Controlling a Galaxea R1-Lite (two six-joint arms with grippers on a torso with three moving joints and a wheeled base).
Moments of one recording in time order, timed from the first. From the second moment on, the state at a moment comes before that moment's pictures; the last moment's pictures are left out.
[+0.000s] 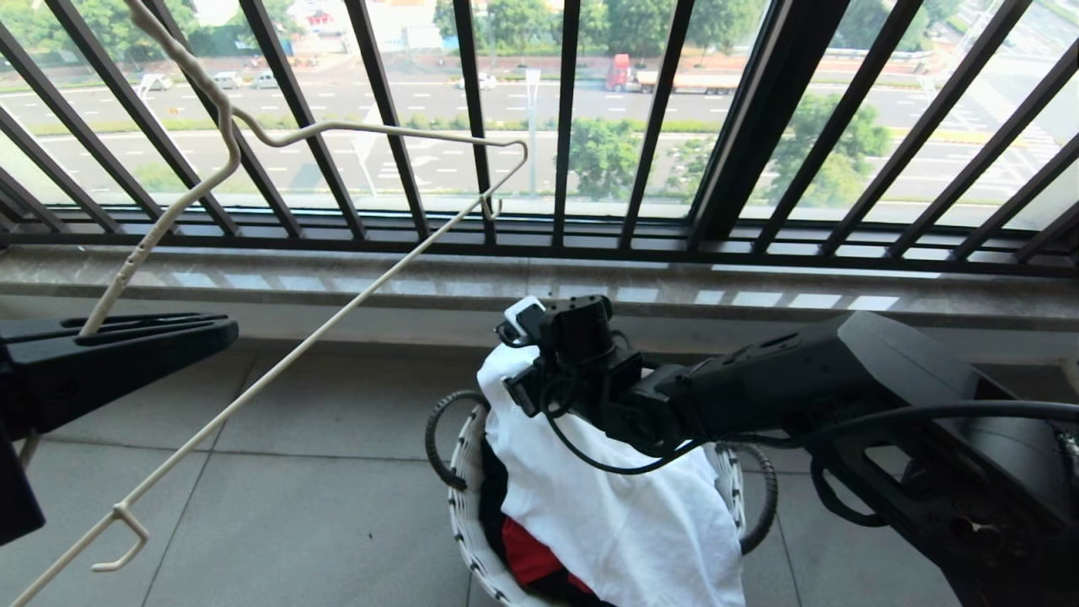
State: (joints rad) left arm -0.73 0.93 -0.98 0.17 0.15 0.01; right arm 0.67 2.39 -1.65 -0.39 -0.21 -0.24
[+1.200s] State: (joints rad) left arm -0.73 0.93 -0.97 0.17 0.15 0.01; right arm 0.69 2.16 -1.43 -0.40 -0.23 -0.14
